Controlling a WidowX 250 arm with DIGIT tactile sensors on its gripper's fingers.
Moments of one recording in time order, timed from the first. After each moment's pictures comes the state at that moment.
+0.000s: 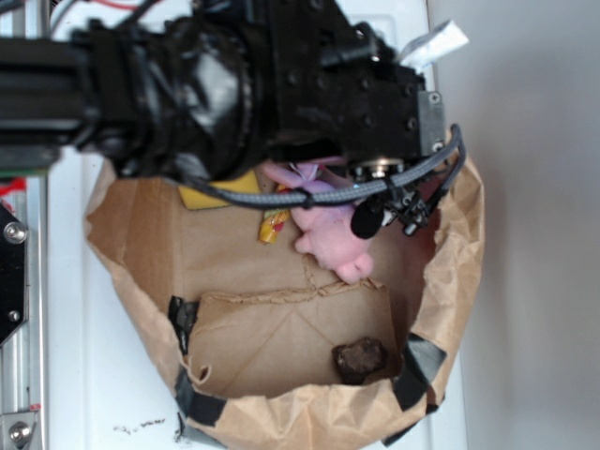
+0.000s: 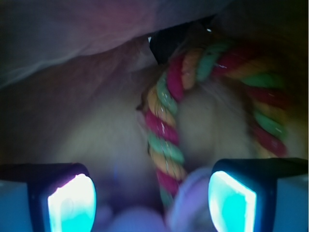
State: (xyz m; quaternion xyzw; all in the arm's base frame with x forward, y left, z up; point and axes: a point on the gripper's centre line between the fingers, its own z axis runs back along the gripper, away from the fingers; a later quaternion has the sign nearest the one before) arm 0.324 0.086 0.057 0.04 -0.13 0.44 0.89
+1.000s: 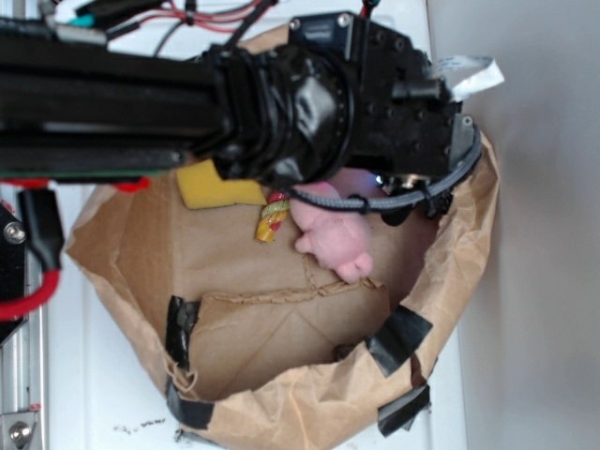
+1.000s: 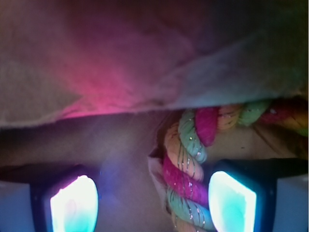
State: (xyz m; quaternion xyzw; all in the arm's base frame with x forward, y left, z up) arm 0.340 0.104 0.035 0.07 -0.14 0.44 0.88
